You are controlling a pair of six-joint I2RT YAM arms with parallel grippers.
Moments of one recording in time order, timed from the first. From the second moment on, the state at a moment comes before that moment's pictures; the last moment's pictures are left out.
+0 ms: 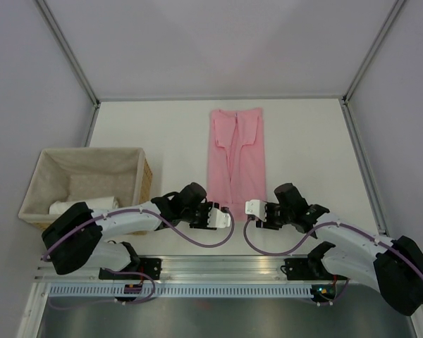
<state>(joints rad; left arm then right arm) -0.94 1.33 0.58 -0.10 0.26 0.77 0.61 1.02 0.34 -0.22 -0.38 -0.83</state>
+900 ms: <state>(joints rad) -0.94 1.49 0.64 -0.06 0.17 0.78 0.61 1.10 0.36 -0.20 -0.38 -0.89</state>
